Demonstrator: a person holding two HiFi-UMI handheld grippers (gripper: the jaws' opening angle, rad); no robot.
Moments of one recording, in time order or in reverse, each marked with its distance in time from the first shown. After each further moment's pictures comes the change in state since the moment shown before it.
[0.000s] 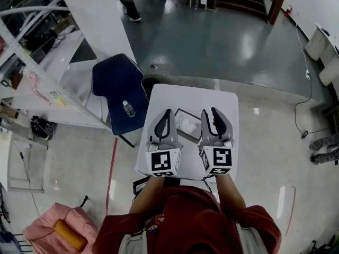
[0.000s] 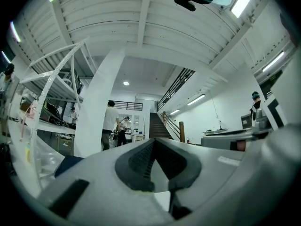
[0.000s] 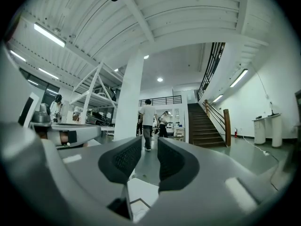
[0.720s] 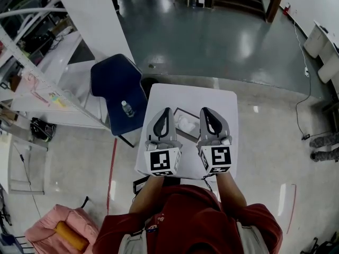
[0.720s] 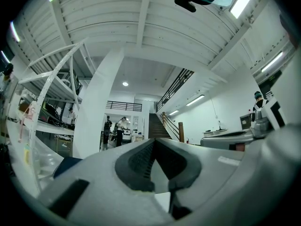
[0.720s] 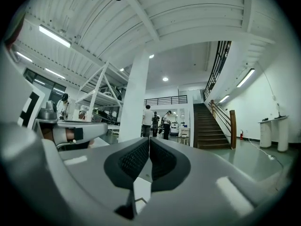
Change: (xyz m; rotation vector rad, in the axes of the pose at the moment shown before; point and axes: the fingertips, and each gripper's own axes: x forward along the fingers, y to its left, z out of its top) left arm 0.003 0.000 0.006 0.004 -0.008 -0.009; right arm 0.005 0.012 0.002 -0.031 0.007 0.070
